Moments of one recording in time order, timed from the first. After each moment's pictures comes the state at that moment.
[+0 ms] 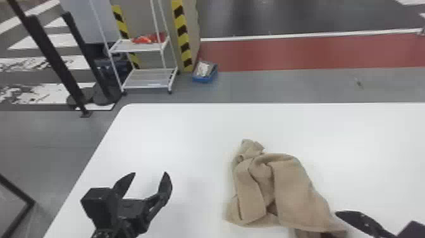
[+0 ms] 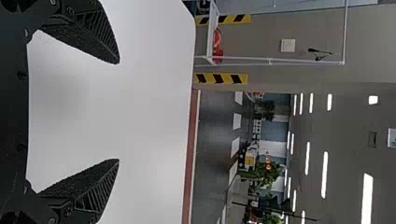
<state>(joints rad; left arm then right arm) 0.54 0.00 0.15 -2.00 0.11 0.13 -0.09 0.57 -0.07 -0.12 -2.06 0.35 0.23 0.76</state>
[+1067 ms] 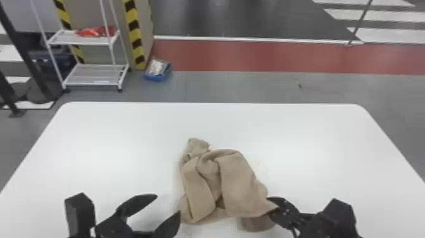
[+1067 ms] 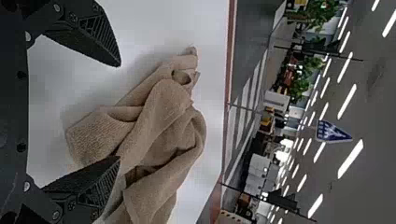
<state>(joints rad) 0.51 0.00 0.10 -2.05 0.03 0.39 -0.79 0.54 -0.04 -0.10 -2.06 0.36 0.19 0.75</state>
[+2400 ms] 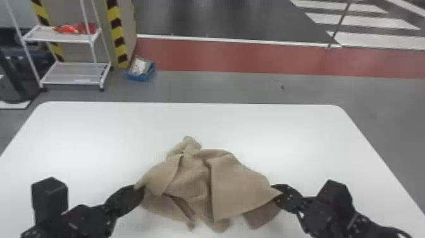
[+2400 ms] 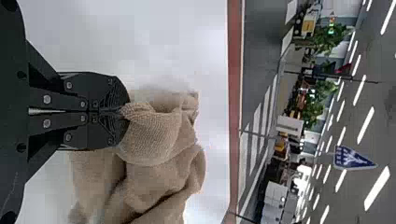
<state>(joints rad) 0.47 0.00 0.12 -2.17 -0.04 0.56 -0.69 0.48 -0.14 -0.17 -2.11 0.43 0.28 0.81</state>
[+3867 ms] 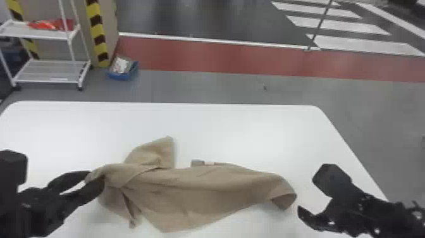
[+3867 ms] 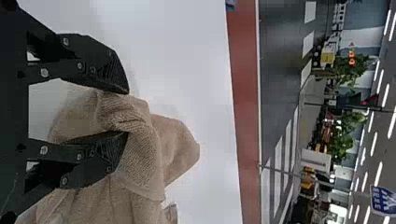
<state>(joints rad) 0.33 0.00 0.16 -2.20 -0.17 0.78 -0.66 0.47 -0.34 -0.12 -2.31 0.77 0.80 0.90</state>
